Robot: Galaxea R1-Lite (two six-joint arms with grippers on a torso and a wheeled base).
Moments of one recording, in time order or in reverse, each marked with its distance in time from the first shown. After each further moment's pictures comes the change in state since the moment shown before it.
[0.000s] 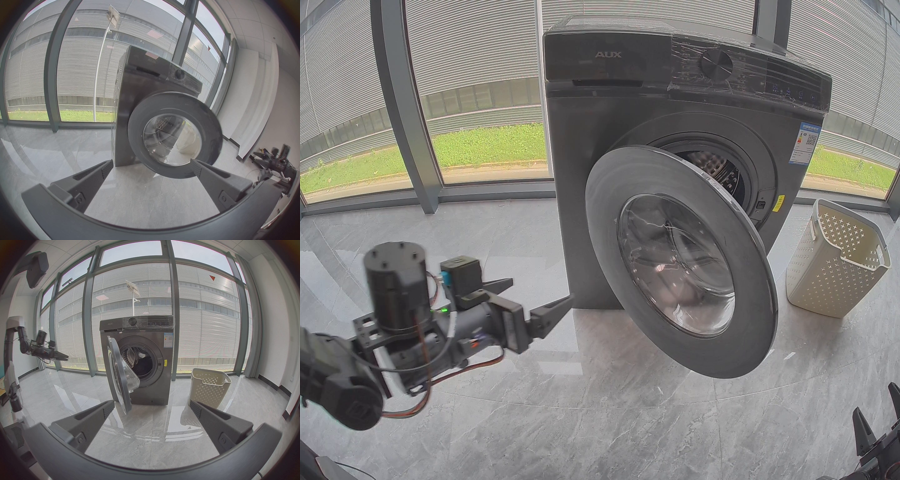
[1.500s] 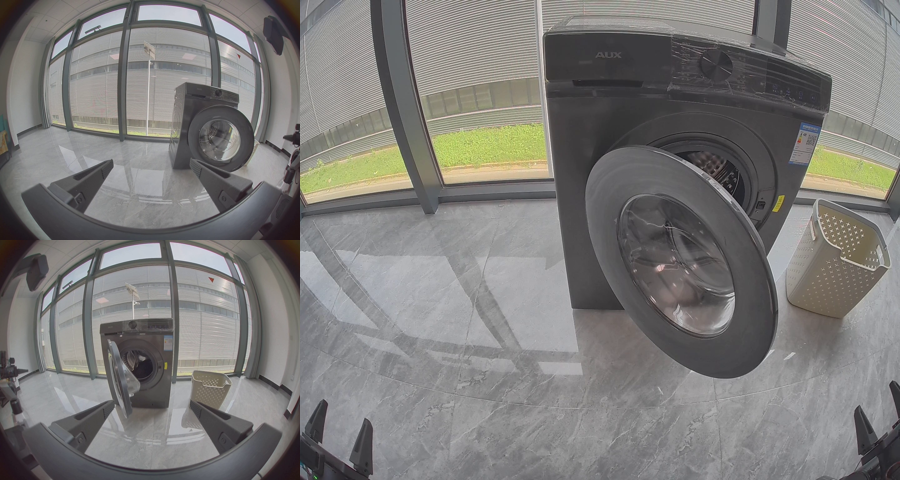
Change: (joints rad) left arm 0.591 -1.575 0.531 0.822 0.029 0.098; right arm -0.001 0.000 0.000 -0.012 0.003 0.001
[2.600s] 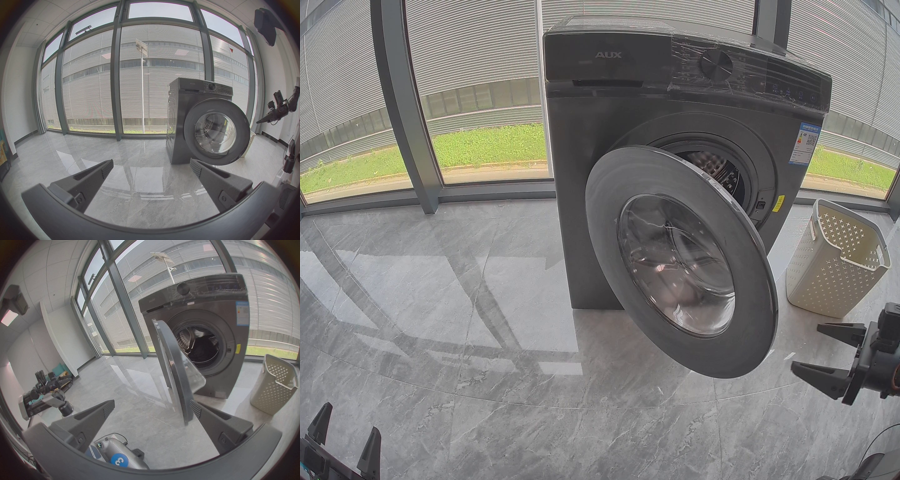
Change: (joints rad) left arm -0.003 -0.013 0.000 0.032 -0.042 0.061; right arm 0.299 0.972 -0.270 -0.421 0.300 0.036
